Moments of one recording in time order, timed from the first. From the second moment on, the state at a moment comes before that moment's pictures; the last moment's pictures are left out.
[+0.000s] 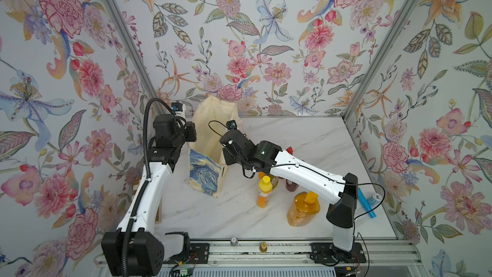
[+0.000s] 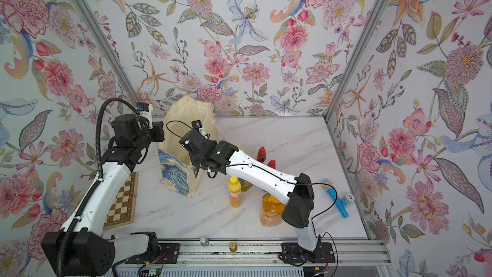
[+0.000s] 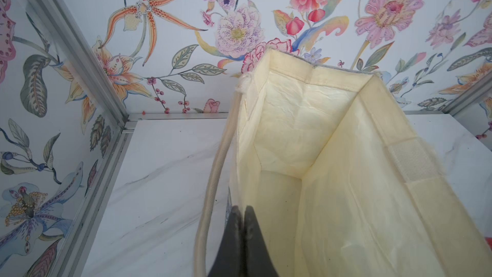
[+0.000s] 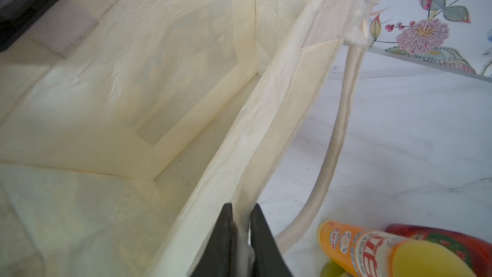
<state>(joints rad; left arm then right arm) -0.04 1.20 1.14 -0.30 0.12 -0.03 1.11 1.91 1.96 -0.81 0.45 0.49</state>
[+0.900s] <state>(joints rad) -0.28 0.89 0.80 0.01 0.13 0.00 1.05 2.05 2.01 -0.69 0.33 0.45</state>
